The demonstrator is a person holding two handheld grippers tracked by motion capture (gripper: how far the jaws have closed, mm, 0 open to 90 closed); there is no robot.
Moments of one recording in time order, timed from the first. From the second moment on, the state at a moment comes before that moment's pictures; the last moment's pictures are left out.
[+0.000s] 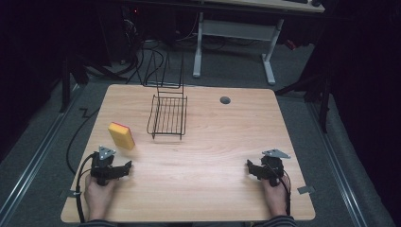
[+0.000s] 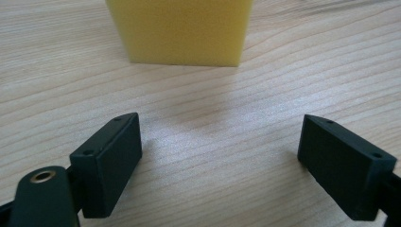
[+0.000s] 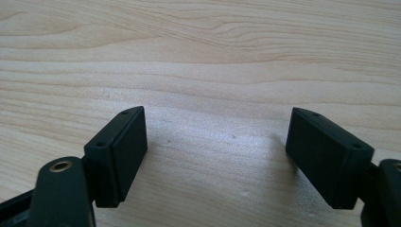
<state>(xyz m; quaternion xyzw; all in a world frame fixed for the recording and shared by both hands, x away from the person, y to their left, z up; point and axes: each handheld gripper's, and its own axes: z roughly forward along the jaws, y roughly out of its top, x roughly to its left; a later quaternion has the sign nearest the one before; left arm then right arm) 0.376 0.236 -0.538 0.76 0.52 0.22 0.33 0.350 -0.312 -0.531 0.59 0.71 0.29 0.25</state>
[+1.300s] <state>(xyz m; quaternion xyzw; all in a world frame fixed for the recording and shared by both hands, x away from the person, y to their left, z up) 0.378 0.235 -0.538 0.76 0.52 0.22 0.33 0.352 -0.311 -0.531 0.60 0.70 0.29 0.26</state>
